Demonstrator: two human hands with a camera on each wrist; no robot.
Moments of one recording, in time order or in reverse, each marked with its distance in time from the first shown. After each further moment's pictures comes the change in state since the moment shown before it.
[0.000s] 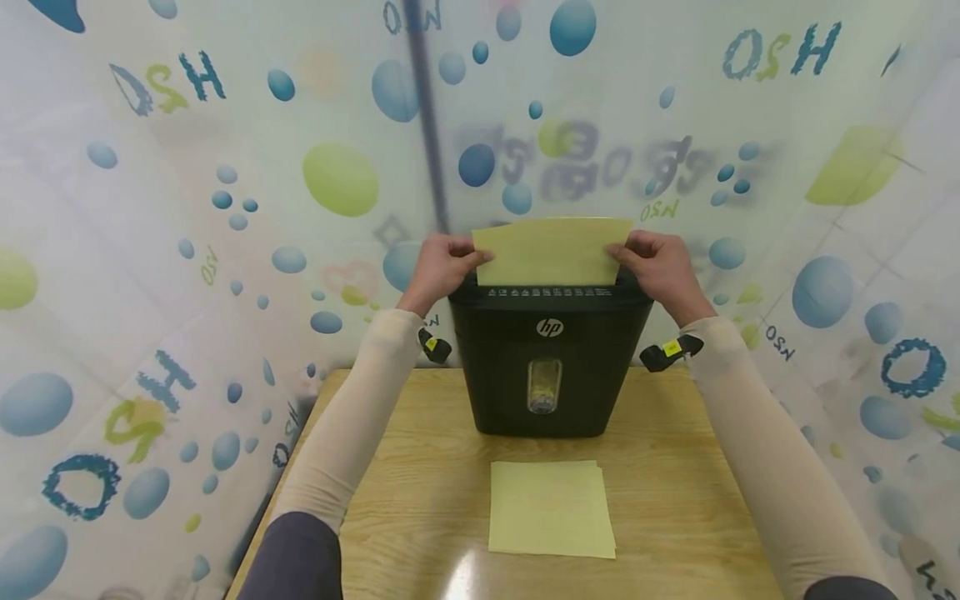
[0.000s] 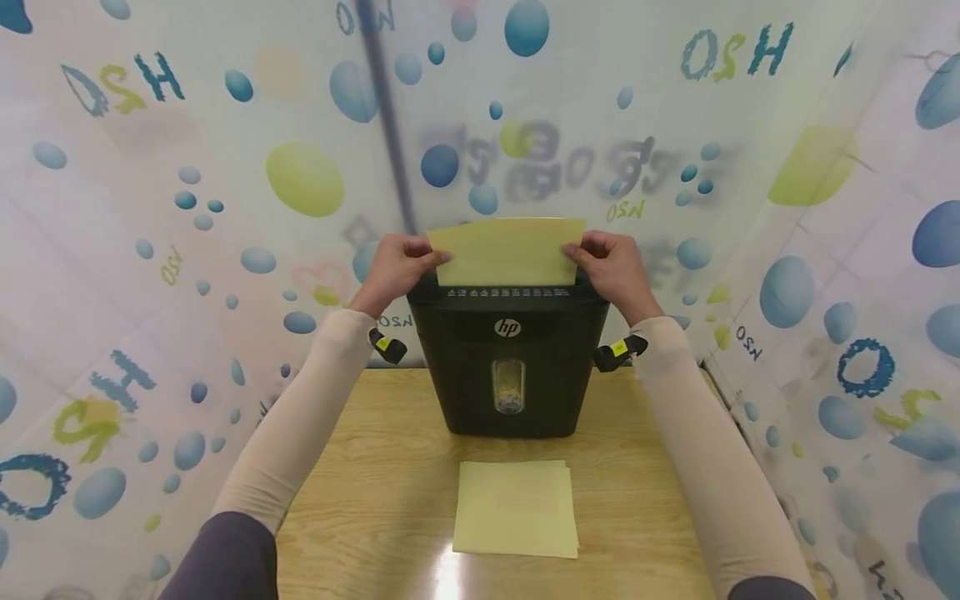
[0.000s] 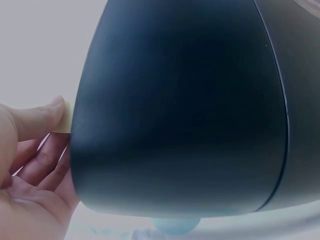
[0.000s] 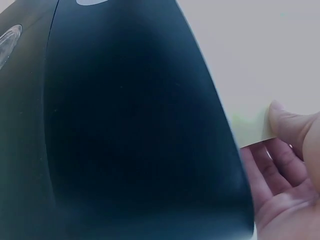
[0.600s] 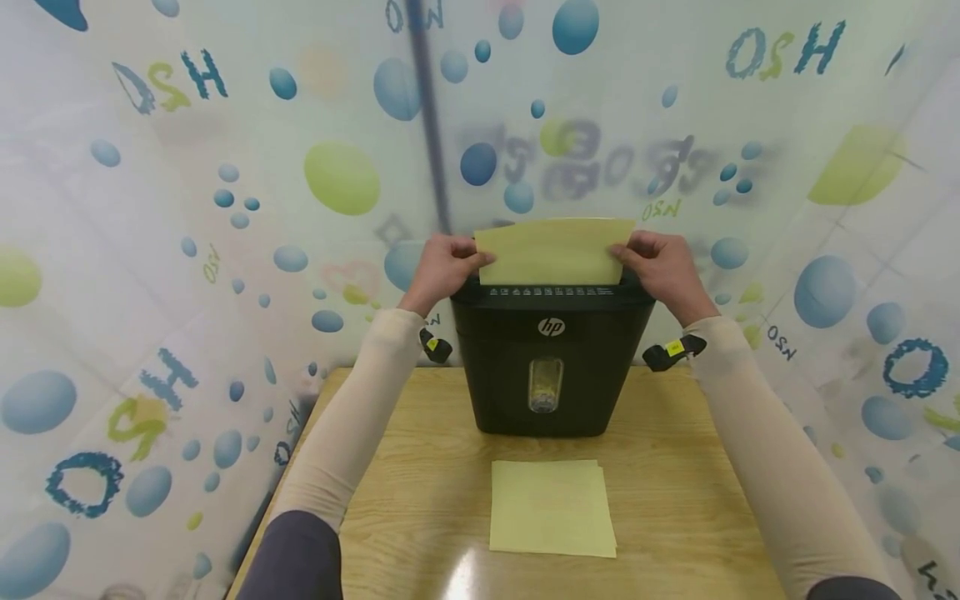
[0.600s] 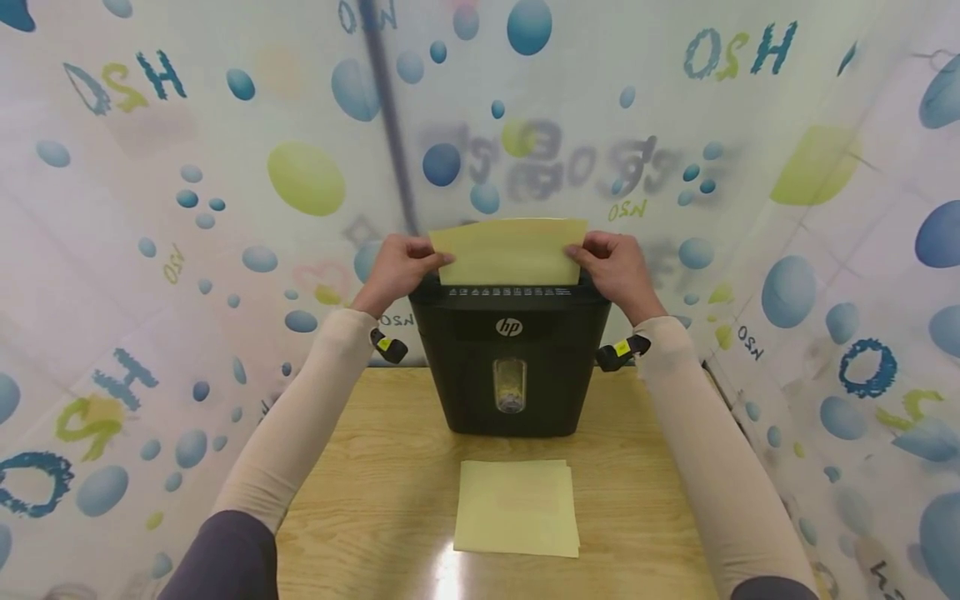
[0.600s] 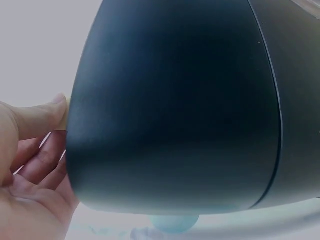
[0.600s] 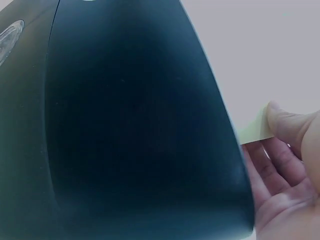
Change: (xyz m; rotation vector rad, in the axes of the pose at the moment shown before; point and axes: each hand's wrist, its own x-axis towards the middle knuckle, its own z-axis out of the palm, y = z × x) left_hand -0.001 -0.003 0.000 -0.002 -0.021 0.004; right_hand 0.000 0.003 0.000 -0.029 0.002 -0.015
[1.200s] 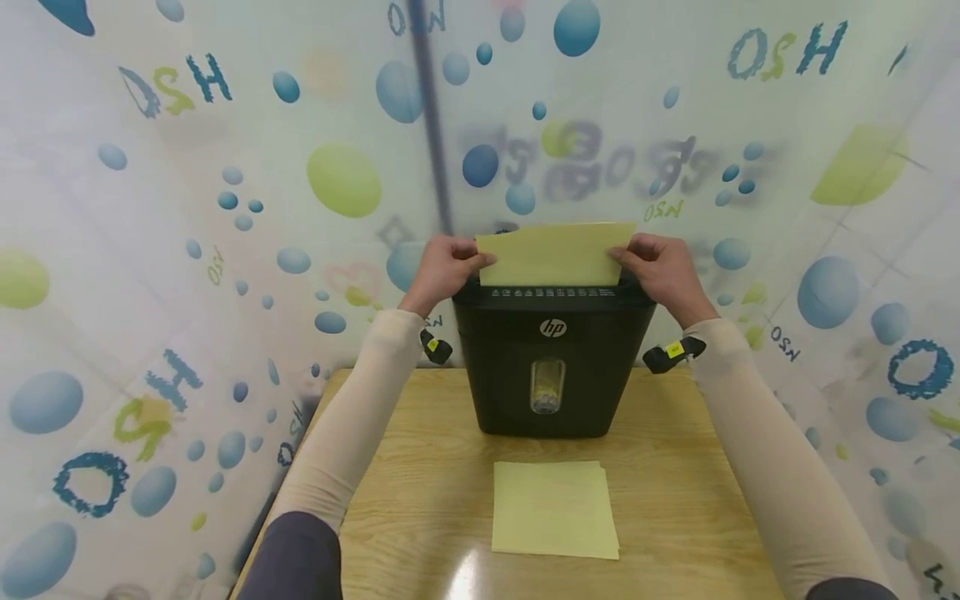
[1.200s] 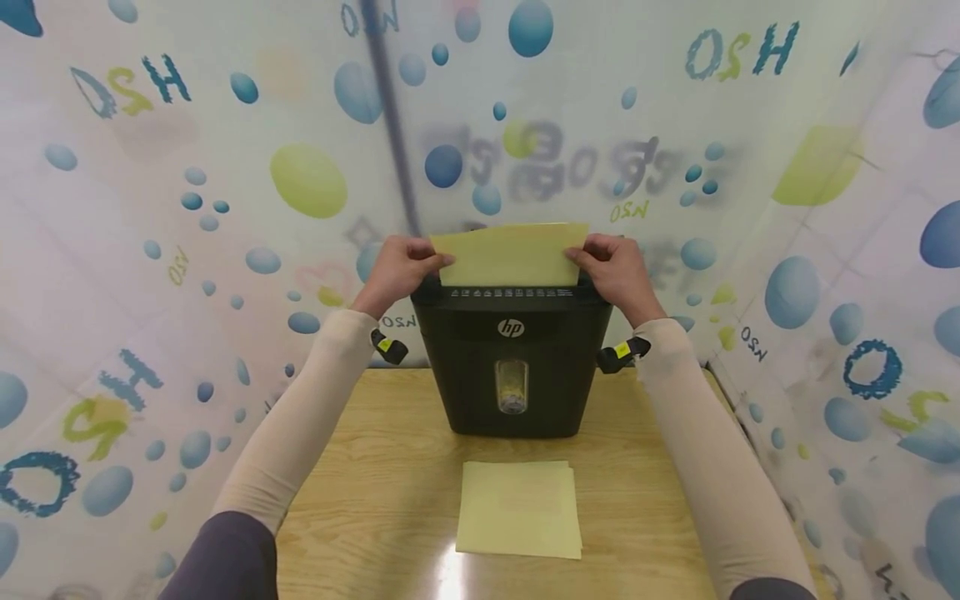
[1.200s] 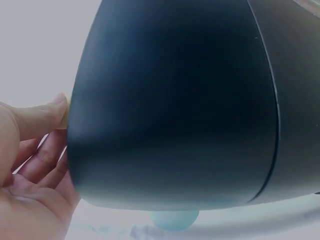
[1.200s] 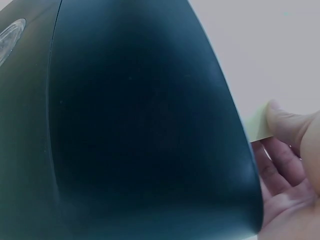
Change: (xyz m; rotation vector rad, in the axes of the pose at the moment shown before) left_hand -0.001 0.001 -0.003 -0.003 -0.011 -0.011; right_hand 0.000 0.000 0.001 0.033 -0.022 0.013
